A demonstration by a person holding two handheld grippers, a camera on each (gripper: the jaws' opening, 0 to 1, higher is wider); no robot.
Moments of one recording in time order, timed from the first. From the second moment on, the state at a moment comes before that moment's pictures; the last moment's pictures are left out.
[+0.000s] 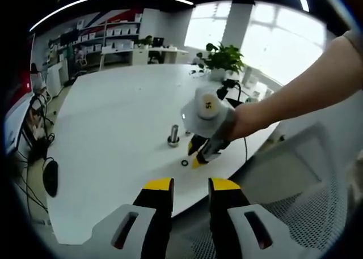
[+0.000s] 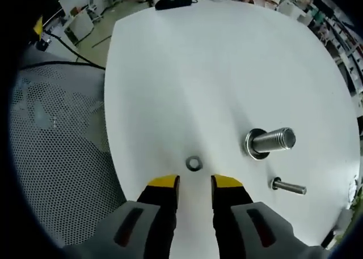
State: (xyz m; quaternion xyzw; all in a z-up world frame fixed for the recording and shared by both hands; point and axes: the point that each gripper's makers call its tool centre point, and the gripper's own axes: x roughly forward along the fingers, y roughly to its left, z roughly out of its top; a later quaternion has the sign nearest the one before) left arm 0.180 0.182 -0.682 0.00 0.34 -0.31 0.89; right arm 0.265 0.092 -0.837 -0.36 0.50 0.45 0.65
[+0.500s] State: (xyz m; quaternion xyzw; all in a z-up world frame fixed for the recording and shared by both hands) left arm 0.180 0.182 -0.681 0.00 0.34 -0.31 0.89; right arm 0.269 0.105 -0.842 -0.36 0.50 0.46 0.64
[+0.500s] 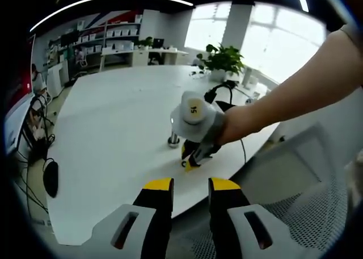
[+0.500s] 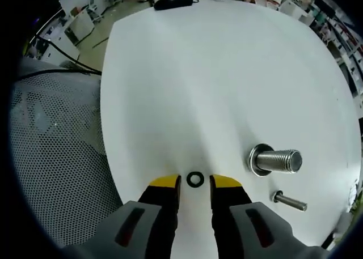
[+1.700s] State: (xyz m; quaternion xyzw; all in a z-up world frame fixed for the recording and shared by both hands) left arm 0.180 0.183 -0.682 0.00 0.34 -0.31 0.89; right arm 0.264 0.105 -0.842 -0.41 0.48 0.47 0.61
